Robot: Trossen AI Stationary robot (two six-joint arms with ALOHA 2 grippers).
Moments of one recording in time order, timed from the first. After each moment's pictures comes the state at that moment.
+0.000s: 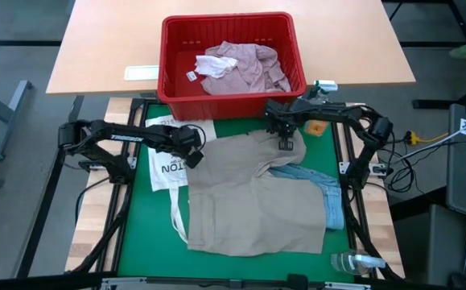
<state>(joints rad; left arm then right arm) 0.29 1.42 0.78 -0.68 -0.30 -0.60 -0.53 1.77 1.20 -0.89 0.18 -0.47</state>
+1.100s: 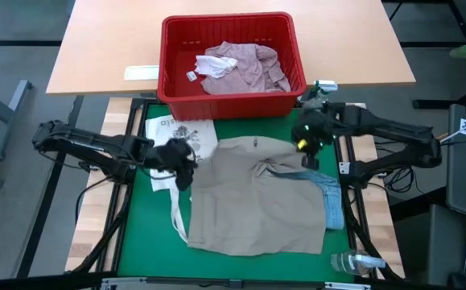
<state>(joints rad) -0.15 1.08 0.87 -0.60 -0.29 -0.60 -0.20 1.23 1.30 -1.25 -0.07 -0.05</state>
